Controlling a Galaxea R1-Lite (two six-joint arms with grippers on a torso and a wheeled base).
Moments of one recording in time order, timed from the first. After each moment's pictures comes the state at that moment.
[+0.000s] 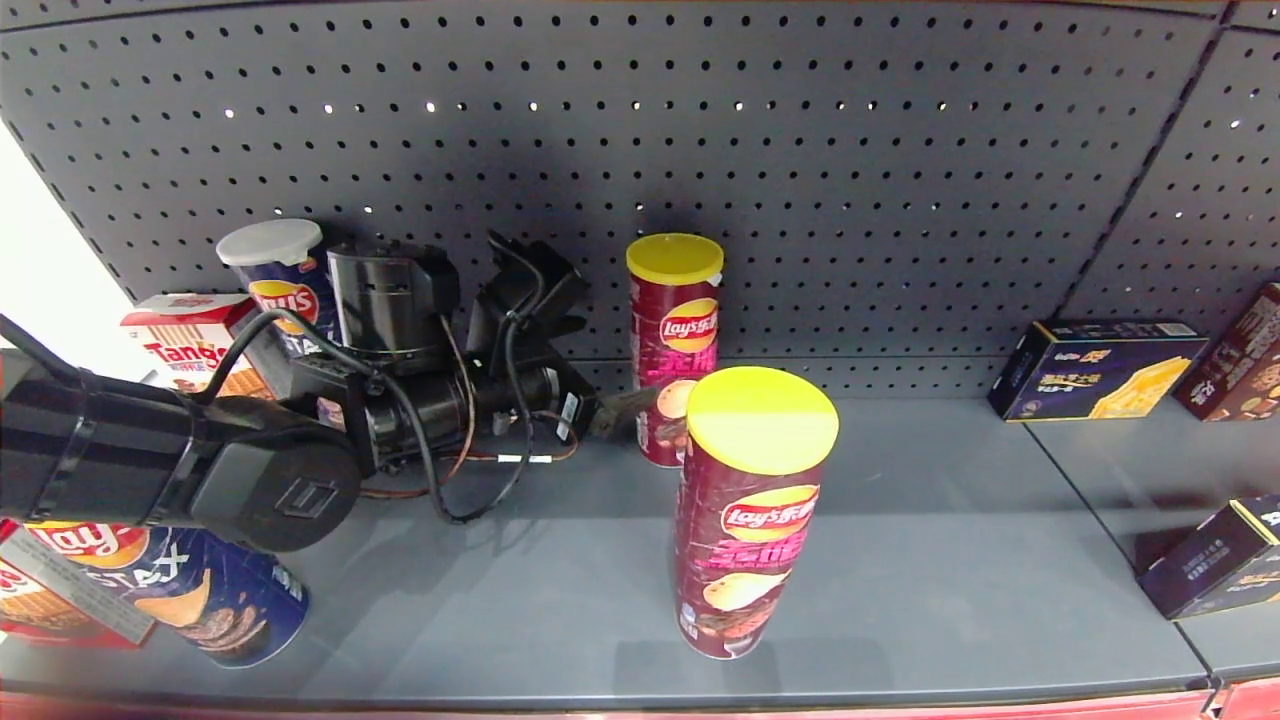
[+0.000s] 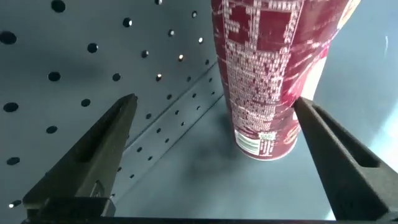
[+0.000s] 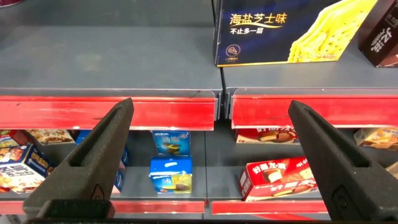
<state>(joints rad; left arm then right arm) -0.43 1.86 -1.04 -0.66 -0.28 0.33 0.00 0.01 0.00 0.00 0.00 -0.01</state>
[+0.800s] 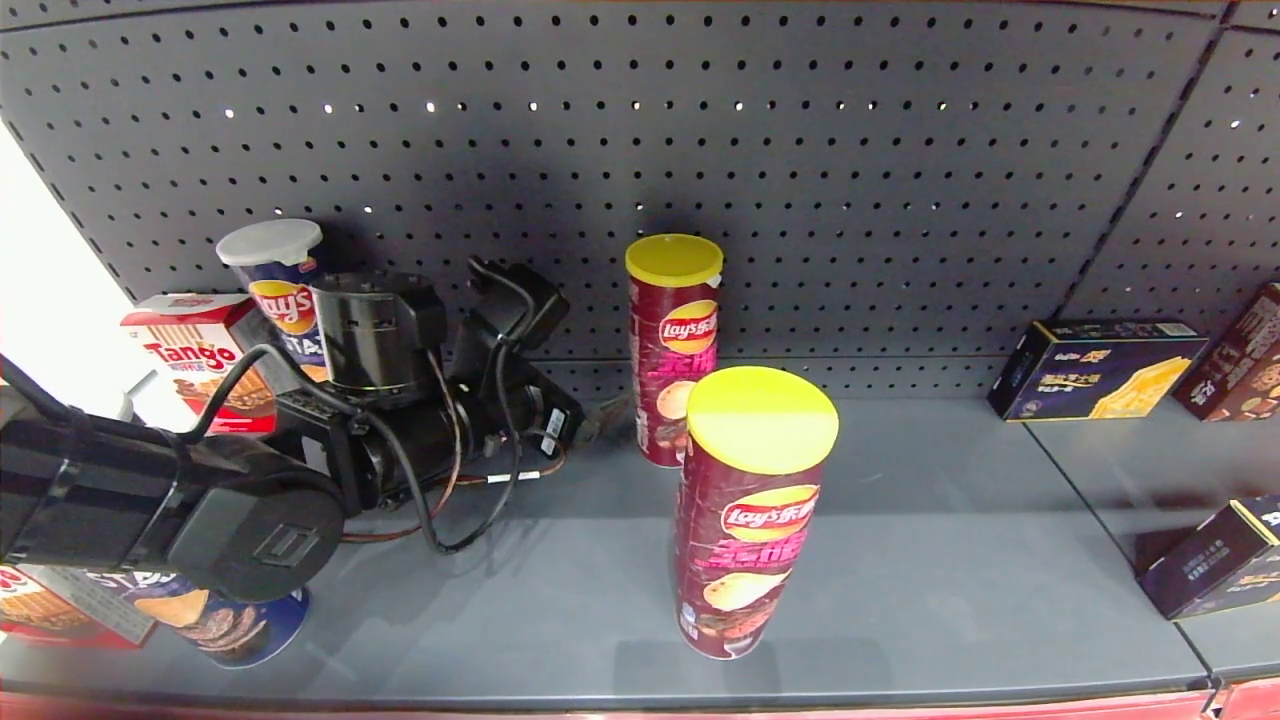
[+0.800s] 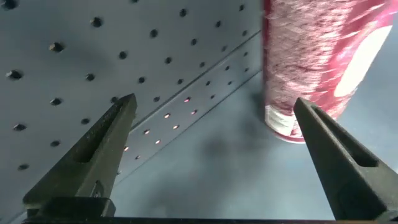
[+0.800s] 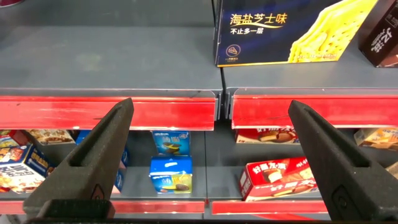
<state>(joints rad) -0.44 1.83 -0.92 -0.75 -0.08 0.33 0.00 0.01 0.00 0.00 0.00 -0.01</state>
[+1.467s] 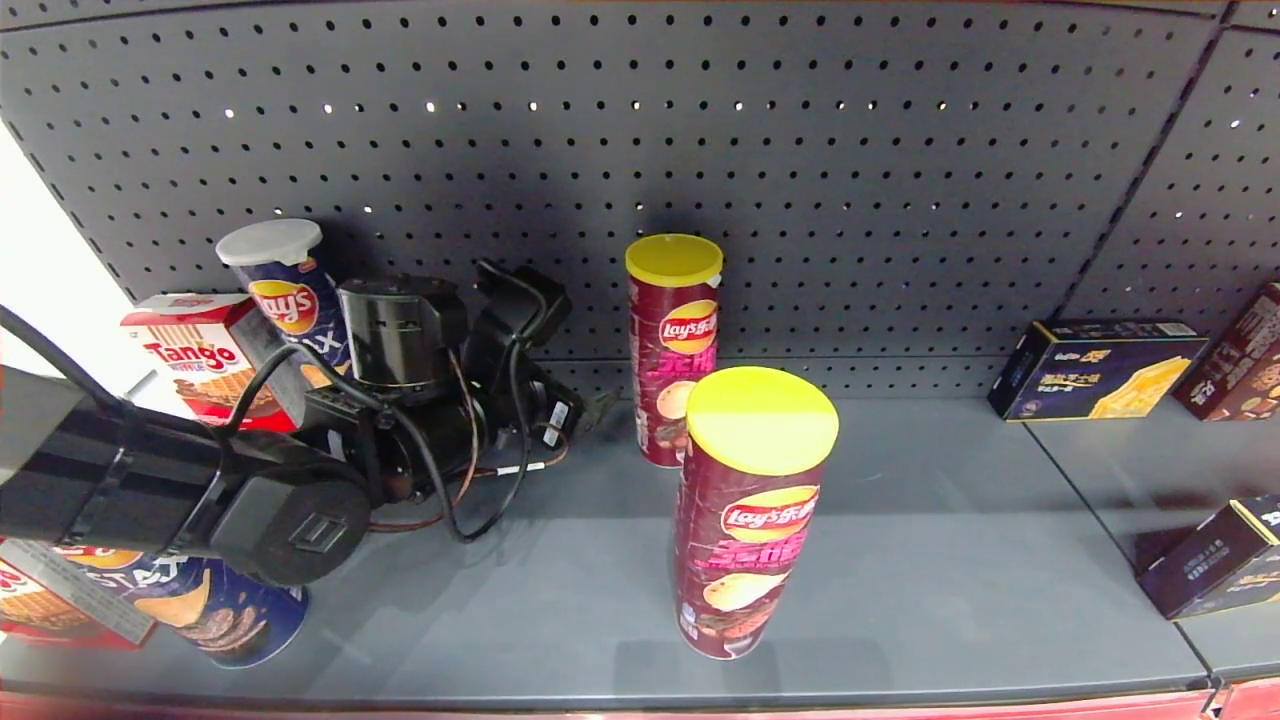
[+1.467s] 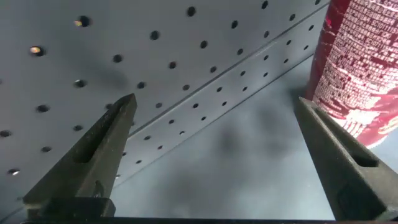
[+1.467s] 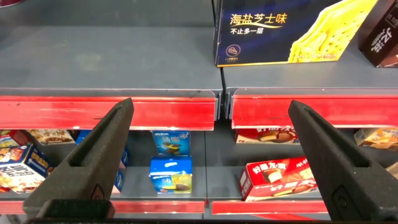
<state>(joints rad) -0.44 1.88 -0.96 -0.75 0.04 0.33 0.00 0.01 0.00 0.00 0.00 -0.01</state>
